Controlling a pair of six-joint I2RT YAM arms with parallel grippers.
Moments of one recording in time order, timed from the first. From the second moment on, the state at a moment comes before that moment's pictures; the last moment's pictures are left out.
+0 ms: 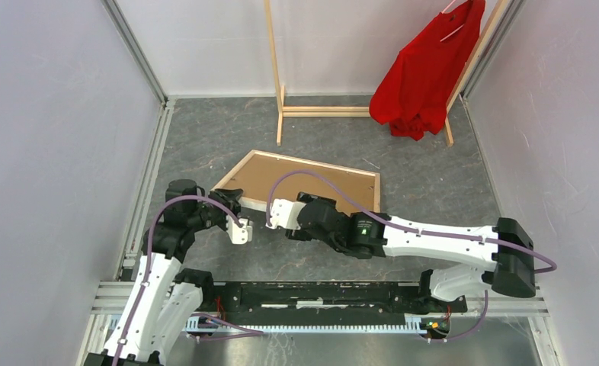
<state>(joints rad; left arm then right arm) -0.14 0.64 0.62 -0.63 0.66 1.63 1.29 1.34 1.05 -0.40 0.43 -0.35</state>
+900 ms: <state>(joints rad) -0.14 0.80 1.18 -0.49 0.56 0.72 1.09 1.57 1.75 -0.74 0.18 -0.14</state>
